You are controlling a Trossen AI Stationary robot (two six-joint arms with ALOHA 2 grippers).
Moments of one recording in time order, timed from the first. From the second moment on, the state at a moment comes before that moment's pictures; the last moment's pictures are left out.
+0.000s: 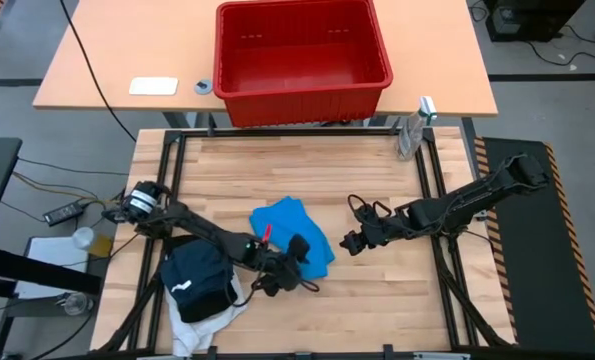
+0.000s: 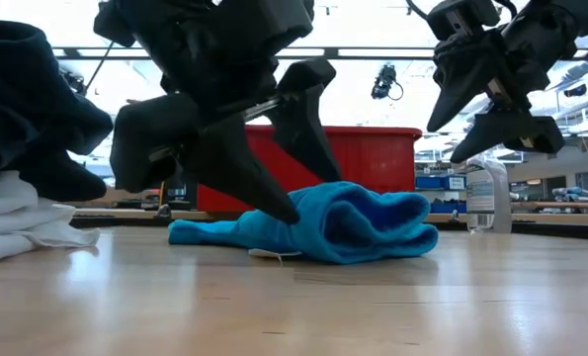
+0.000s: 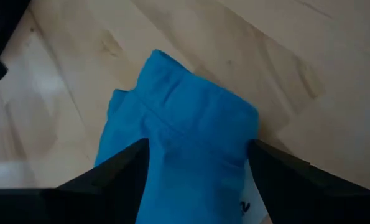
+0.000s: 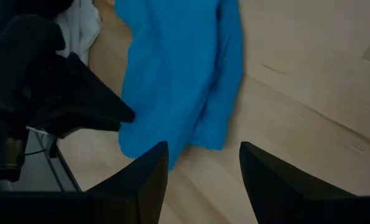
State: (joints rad) left arm -0.36 1.89 1.13 -0.06 -0.25 0.57; right arm 0.29 1.26 0.67 -0.25 0.16 1.37
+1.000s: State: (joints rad) left arm -0.36 1.90 1.13 -0.07 -0.17 0.15; right arm 0.29 1.26 0.67 -0.15 0.19 1.21
